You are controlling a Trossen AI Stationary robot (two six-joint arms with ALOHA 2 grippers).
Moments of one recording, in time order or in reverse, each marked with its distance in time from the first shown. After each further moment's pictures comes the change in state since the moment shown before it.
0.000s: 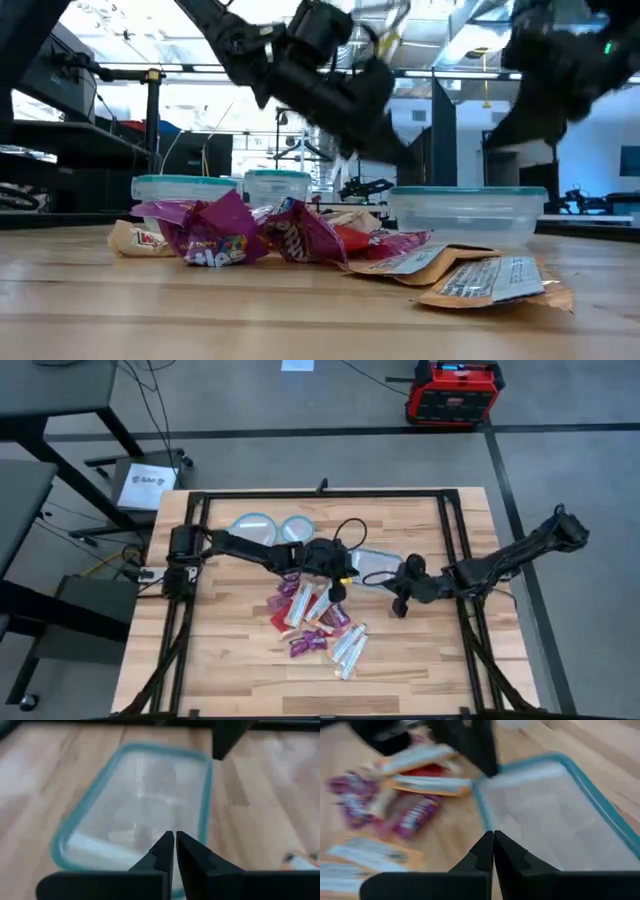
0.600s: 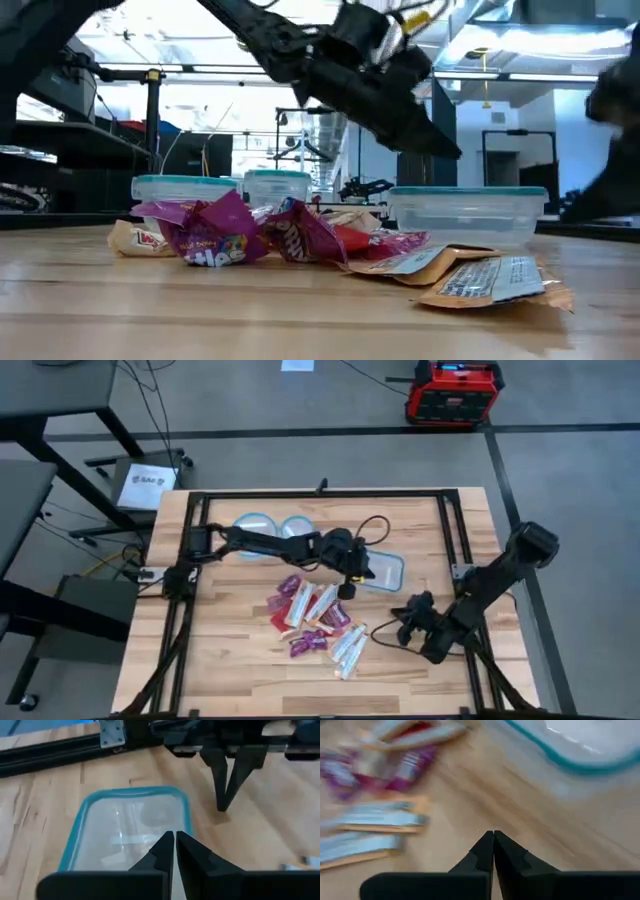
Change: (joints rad) left arm 0.056 0.228 0.319 -0.207 0.228 0.188; right arm 0.401 0.548 -0.056 0.048 0.384 0.872
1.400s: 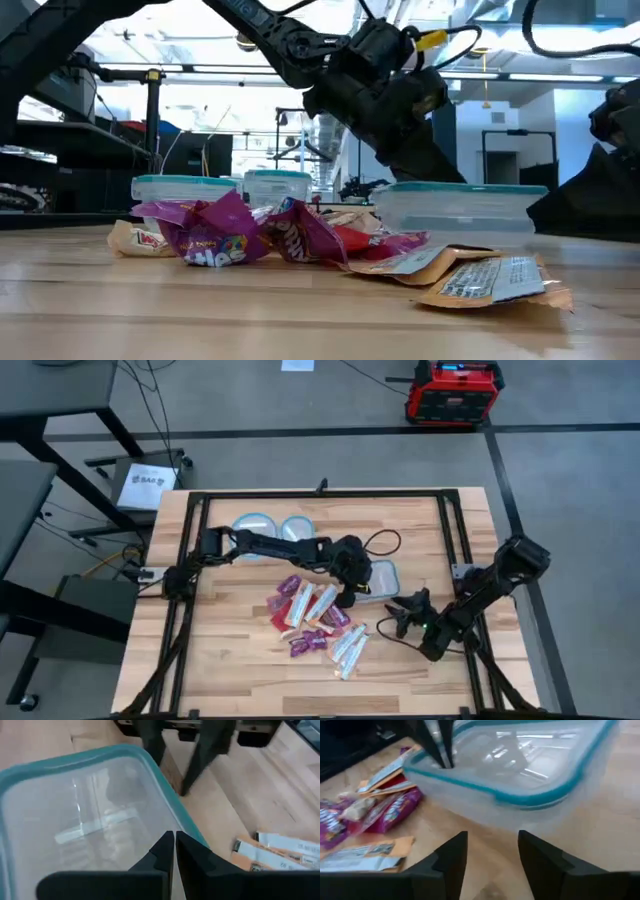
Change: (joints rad) left arm -0.031 0.041 0.061 -0.139 0.141 -0.107; right arm 0.027 0.110 -0.128 0.473 0.246 -0.147
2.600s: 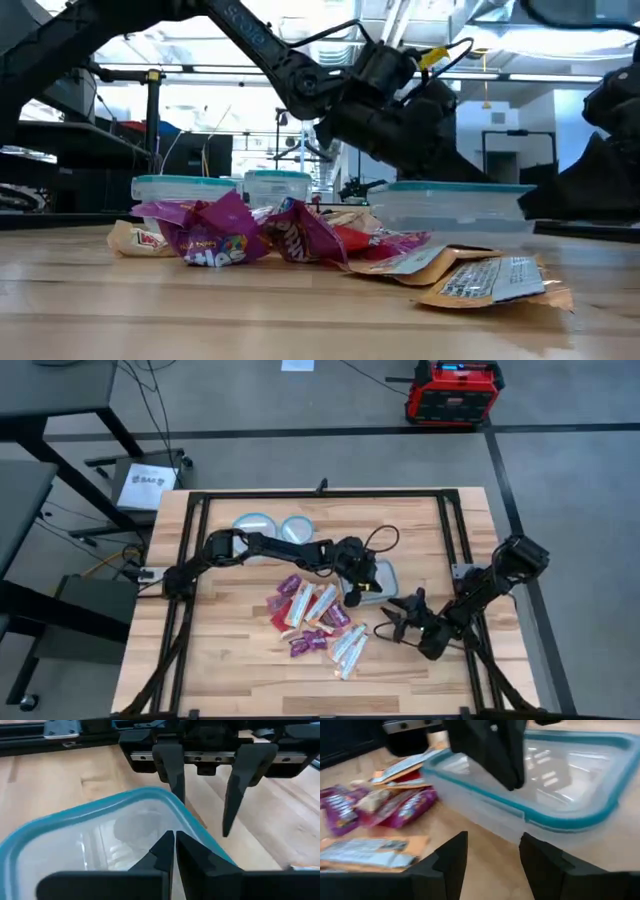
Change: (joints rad) left arm 0.015 0.111 0.003 0.248 0.042 0.031; right arm -0.041 -0.007 -0.002 0.185 -0.015 -0.308
